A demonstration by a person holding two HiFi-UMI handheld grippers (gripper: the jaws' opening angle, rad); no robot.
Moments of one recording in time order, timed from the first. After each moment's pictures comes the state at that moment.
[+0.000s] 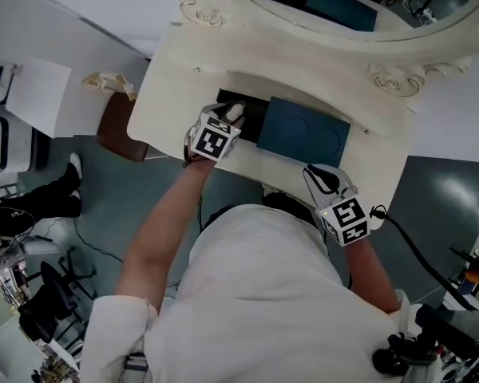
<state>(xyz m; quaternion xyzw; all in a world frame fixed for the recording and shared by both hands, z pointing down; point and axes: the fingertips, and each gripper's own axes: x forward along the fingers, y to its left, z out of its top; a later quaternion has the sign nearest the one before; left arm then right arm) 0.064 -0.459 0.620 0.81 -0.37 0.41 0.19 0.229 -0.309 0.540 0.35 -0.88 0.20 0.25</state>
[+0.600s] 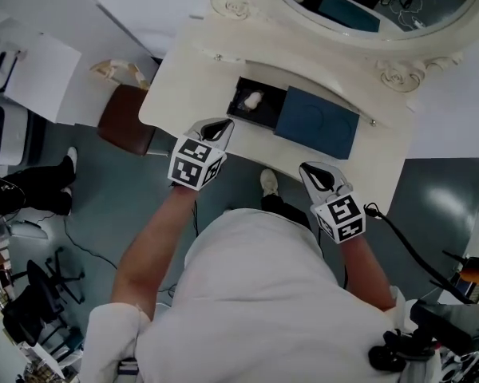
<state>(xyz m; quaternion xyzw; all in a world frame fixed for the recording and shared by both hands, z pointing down) -0.007 -0.357 0.526 0.87 -0.38 0.27 0.18 0.151 -0.254 0.516 0.35 -0.89 0.15 0.26</state>
